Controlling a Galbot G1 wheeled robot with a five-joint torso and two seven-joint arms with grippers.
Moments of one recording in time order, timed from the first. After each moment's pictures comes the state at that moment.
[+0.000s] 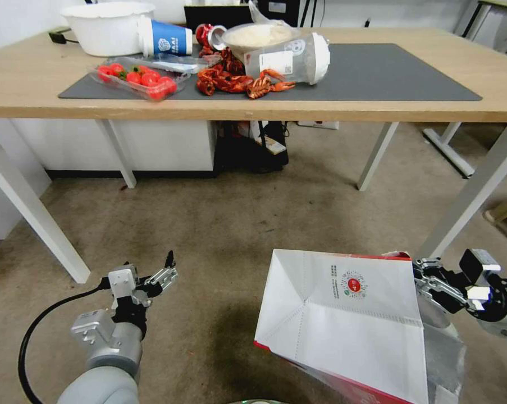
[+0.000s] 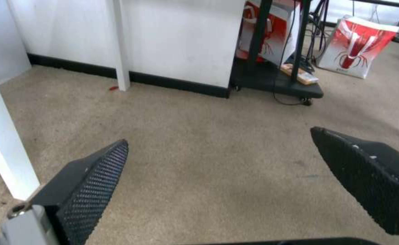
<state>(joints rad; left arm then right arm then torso) 1.74 -1.25 -0.47 -2.37 -0.50 0.25 -0.45 -1.44 0.88 0.82 1.80 1.04 -0.13 -1.43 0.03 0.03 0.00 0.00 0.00</state>
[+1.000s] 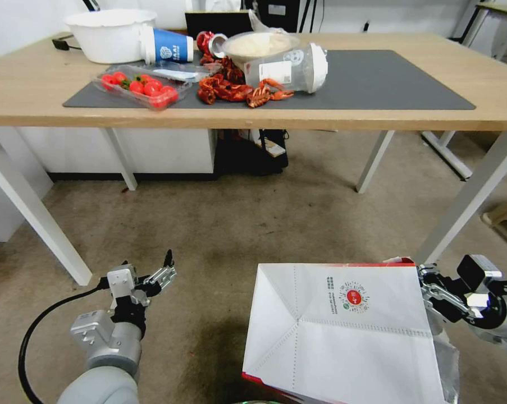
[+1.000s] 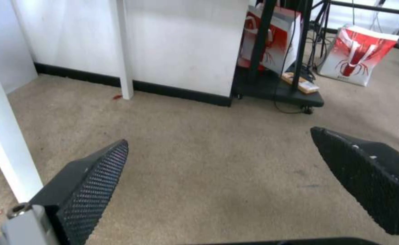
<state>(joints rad) 1.75 -1.24 -0.47 -2.38 -0.50 0.23 -0.46 -1.45 0.88 0.82 1.82 1.12 -0.20 -1.52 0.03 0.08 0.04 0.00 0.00</state>
